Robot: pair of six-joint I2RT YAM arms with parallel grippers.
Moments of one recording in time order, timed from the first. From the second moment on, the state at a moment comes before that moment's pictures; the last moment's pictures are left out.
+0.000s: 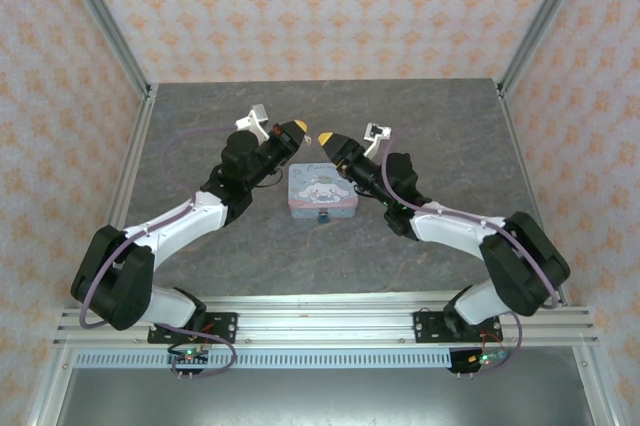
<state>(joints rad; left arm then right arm) -0.46 1.39 0.83 0.48 0.10 -1.14 0.66 1.44 0.71 0.79 -0.19 1.17</state>
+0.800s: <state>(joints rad) -0.46 1.39 0.83 0.48 0.10 -1.14 0.68 1.43 0.94 0.30 -0.22 0.82</state>
